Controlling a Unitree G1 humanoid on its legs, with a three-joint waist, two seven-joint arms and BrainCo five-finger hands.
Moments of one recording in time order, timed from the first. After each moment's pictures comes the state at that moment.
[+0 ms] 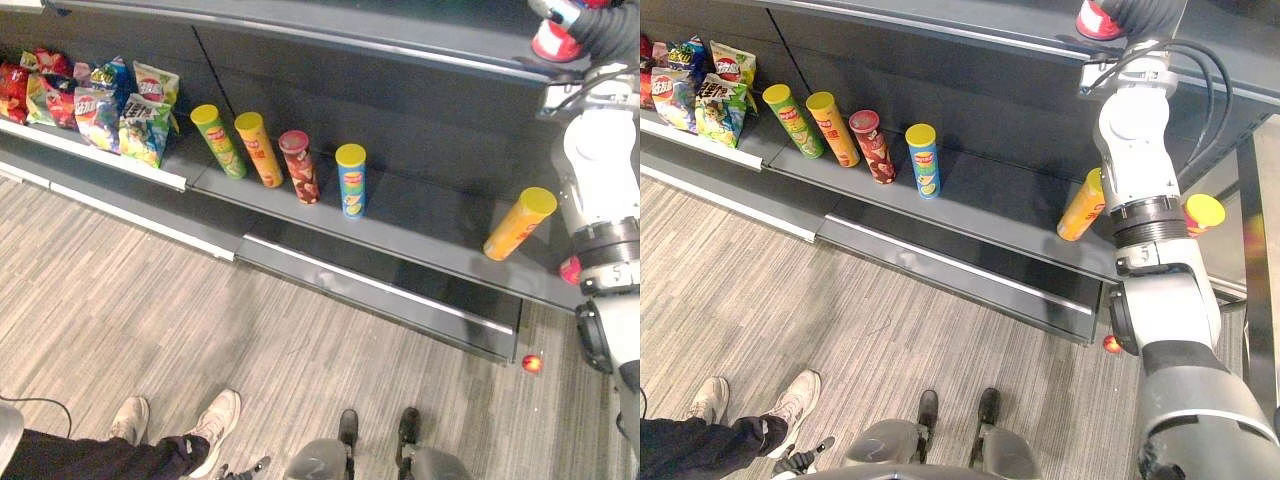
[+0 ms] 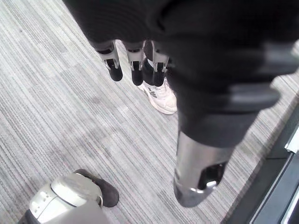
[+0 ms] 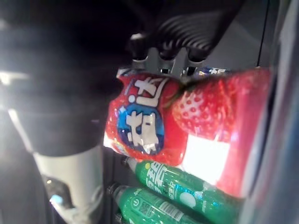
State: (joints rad) left arm 0.16 0.12 0.14 1.02 -0.39 -0.08 0.24; right arm -1.13 -0.60 0.13 0.60 0.20 -0.34 -0.38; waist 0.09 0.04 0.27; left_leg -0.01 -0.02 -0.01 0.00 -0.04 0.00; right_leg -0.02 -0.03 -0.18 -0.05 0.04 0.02
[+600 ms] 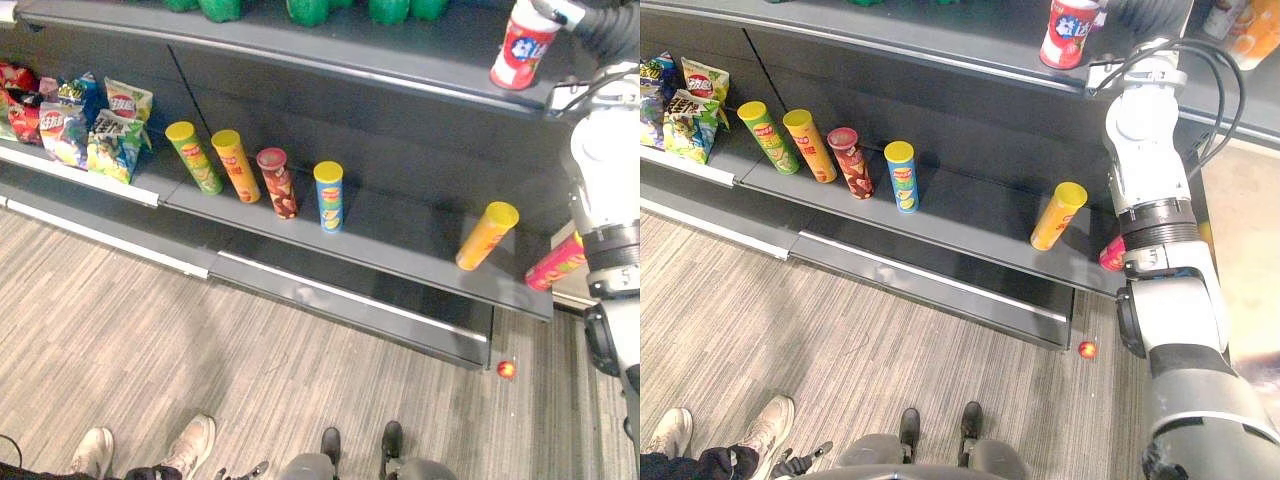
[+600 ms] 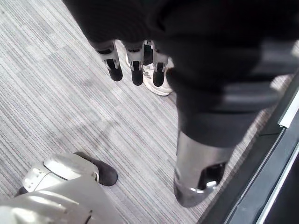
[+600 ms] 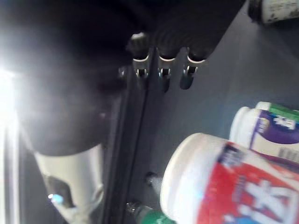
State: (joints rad) left arm 0.18 0.12 0.15 1.02 -0.37 -0.08 0.24; right arm -1.13 -0.65 0.14 0.56 0.16 -0.33 -0.37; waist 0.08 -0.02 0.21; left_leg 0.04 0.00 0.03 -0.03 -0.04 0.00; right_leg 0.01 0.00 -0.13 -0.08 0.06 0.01
